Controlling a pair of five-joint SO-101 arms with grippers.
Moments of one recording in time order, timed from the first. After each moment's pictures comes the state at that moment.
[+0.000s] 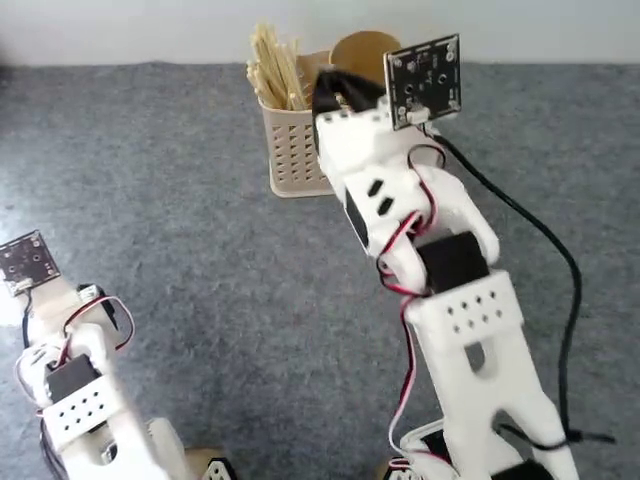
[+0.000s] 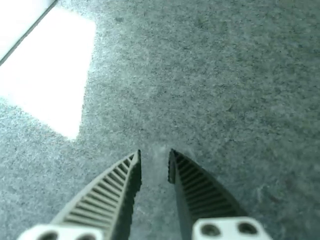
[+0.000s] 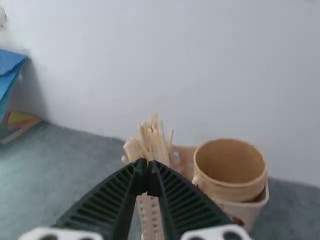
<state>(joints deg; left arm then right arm) -36.7 -57.9 77.2 36.5 4.4 -23.6 -31.7 13.8 38.6 -2.6</state>
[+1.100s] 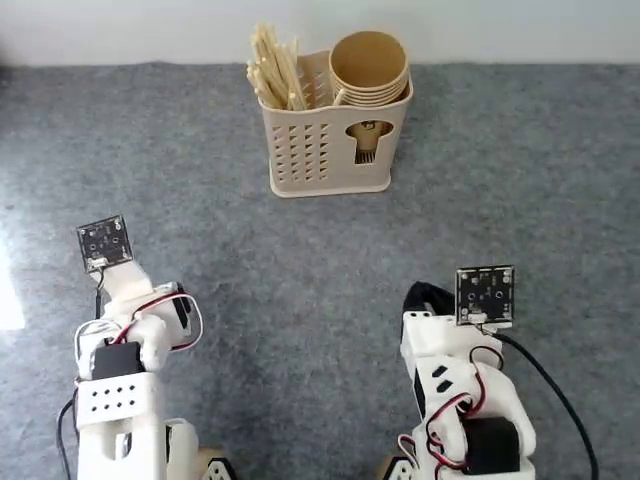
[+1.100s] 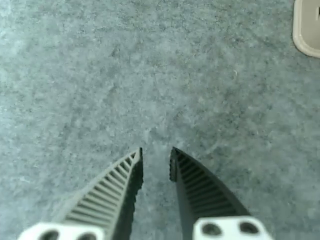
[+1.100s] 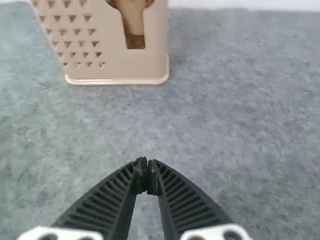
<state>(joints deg) -14.2 -58.9 76.3 48.5 17.5 -7.1 -102.5 77.9 65.7 -2.7</state>
